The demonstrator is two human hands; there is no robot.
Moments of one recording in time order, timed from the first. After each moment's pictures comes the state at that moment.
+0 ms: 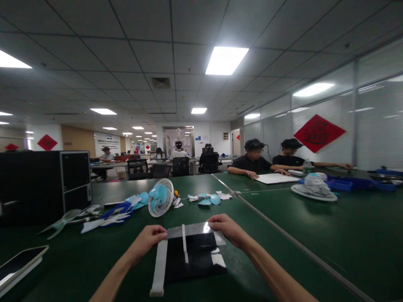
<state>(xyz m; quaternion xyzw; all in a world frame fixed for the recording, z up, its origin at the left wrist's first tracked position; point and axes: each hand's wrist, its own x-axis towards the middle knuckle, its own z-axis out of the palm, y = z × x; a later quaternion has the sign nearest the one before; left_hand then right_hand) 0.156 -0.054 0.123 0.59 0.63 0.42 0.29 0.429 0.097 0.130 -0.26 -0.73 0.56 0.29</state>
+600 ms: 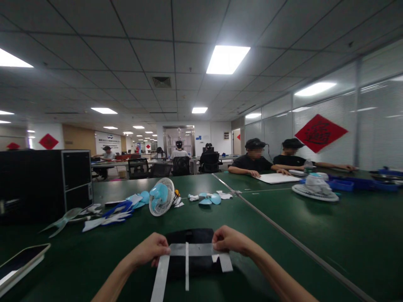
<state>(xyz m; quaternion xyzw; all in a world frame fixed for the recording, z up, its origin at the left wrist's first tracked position) 0.152 -0.043 0.094 0.61 0.63 0.31 0.35 0.442 0.102 0.107 -0.30 -0.82 0.48 0.14</state>
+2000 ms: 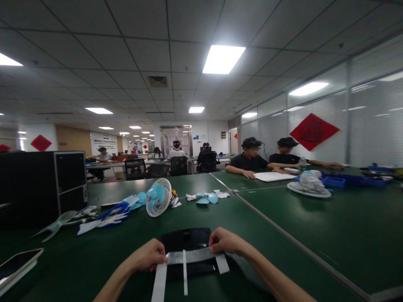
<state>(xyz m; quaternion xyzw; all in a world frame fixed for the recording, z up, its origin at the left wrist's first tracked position) 0.153 -0.044 0.091 0.62 0.67 0.23 0.34 0.436 0.109 0.093 -0.34 -0.85 0.40 0.10</state>
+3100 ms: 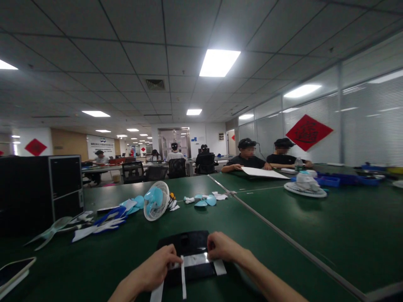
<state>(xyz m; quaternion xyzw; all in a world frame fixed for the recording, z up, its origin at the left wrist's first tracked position) 0.201 -0.056 0.103 0.78 0.58 0.15 0.15 0.436 0.089 0.105 -0.36 -0.90 0.24 0.09</state>
